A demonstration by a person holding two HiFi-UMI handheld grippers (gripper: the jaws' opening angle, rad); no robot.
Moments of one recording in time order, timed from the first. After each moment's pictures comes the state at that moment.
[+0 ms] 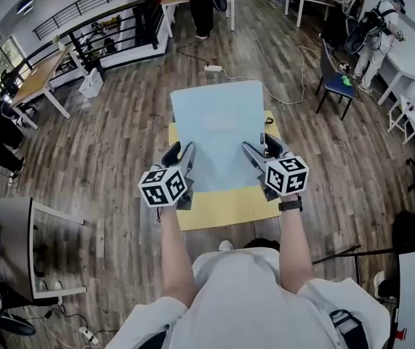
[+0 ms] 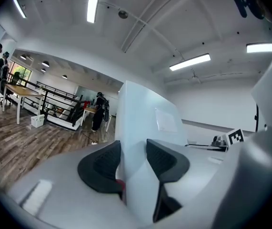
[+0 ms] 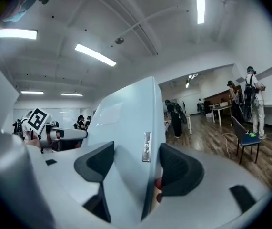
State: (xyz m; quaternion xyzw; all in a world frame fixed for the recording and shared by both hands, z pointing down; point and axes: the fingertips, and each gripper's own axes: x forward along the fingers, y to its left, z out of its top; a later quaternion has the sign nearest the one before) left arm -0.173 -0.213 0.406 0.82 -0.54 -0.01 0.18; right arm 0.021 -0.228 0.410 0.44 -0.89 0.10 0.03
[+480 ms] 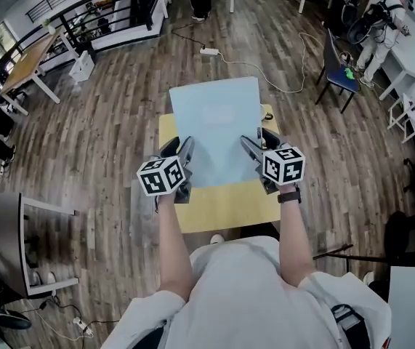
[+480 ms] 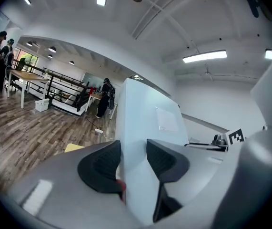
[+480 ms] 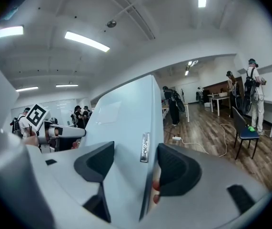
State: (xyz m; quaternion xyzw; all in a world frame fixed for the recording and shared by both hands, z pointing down) left arm -0.166 -0.294 0.470 0.80 -0.55 0.02 0.25; right arm 0.030 -0.316 0.466 0.43 -0.89 0.15 0.10
